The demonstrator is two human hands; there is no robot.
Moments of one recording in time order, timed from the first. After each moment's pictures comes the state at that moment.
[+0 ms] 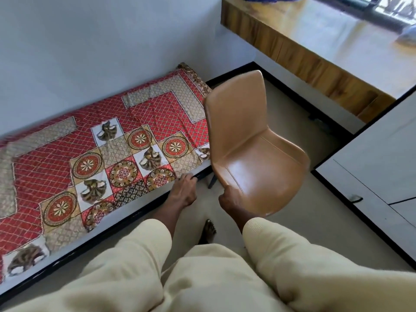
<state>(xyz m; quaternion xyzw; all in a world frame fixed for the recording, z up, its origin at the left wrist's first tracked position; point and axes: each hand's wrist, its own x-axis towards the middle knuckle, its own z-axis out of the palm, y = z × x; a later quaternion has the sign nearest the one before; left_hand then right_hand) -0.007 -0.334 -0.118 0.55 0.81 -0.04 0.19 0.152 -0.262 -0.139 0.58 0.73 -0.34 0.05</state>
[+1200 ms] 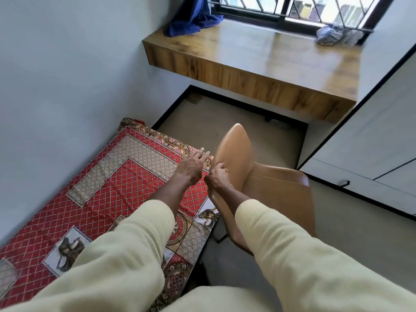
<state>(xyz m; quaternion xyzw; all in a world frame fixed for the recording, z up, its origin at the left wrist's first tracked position) -0.242 0.055 -0.032 0.80 0.59 -0.04 0.11 -0.130 0.052 -0.060 0.73 0.54 -0.41 -0.06</state>
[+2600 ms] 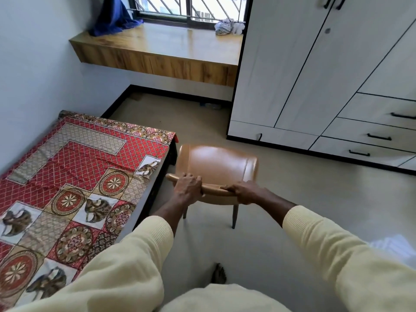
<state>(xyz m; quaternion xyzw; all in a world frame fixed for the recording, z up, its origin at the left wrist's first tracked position) 0.056 -0.380 -0.066 0.86 0.50 -0.08 0.03 0.275 -0.426 -0.039 0.62 0.74 -0.22 0.16</state>
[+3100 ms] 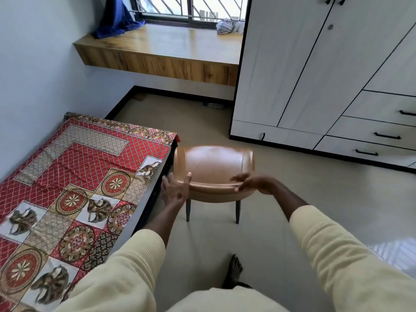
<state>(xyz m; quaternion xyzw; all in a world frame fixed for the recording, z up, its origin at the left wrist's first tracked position) 0.051 -0.393 -0.078 0.54 0.77 0.19 0.29 0.331 -0.407 -0.031 0.66 0.53 -0.53 -0.06</state>
